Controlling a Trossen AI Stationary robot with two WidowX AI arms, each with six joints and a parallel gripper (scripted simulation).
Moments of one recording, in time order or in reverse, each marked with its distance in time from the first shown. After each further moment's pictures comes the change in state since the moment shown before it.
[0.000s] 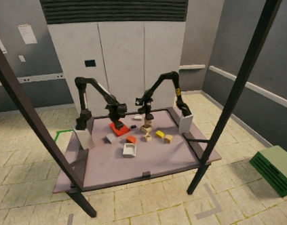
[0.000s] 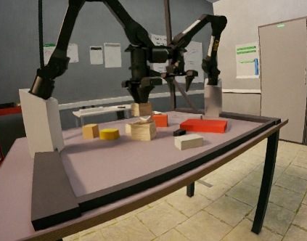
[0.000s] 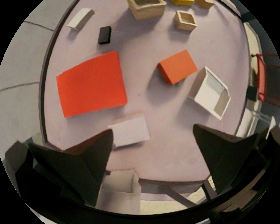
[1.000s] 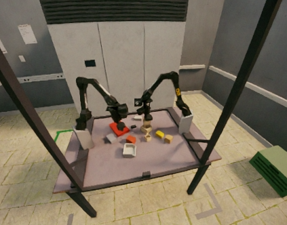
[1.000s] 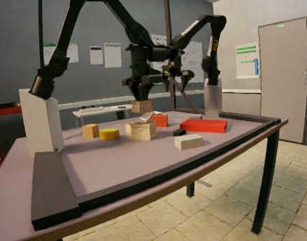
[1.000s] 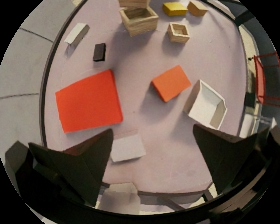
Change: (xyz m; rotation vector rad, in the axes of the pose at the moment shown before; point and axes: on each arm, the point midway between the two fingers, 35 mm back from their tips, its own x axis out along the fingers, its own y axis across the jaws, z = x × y) left arm 0.003 -0.014 0.018 0.030 -0.112 -0.005; right arm -0.007 0.015 0.011 0.001 -0.004 -0.002
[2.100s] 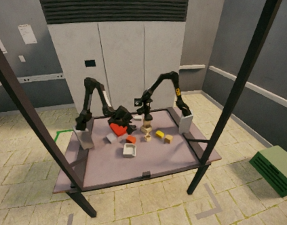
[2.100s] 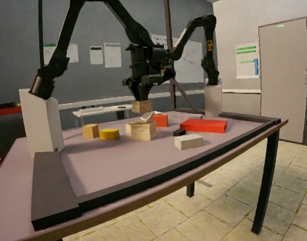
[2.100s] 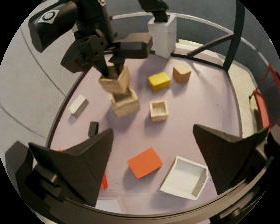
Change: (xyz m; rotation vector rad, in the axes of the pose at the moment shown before) left arm -0.014 -0.074 0.072 0.026 -0.643 0.061; right arm 0.000 0.000 0.000 0.000 0.000 0.000
